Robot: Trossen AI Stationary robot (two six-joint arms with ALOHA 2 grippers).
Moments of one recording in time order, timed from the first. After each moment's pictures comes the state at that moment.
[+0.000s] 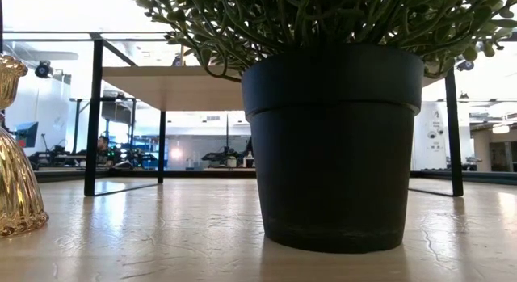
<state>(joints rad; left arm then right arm) -0.20 1.14 1.42 -1.01 0.09 -0.69 0.59 1.77 1.80 -0.77 0.89 0.35</state>
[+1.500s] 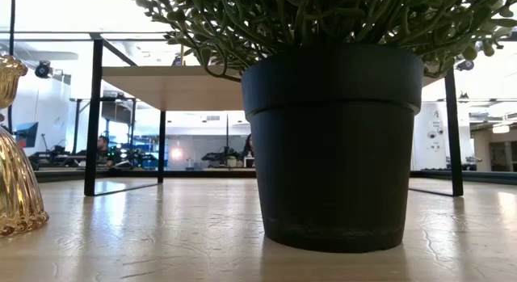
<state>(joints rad) -0.20 1.30 1.55 -0.97 0.27 -0.26 0.42 2.20 2.35 -0.77 0.72 0.34</state>
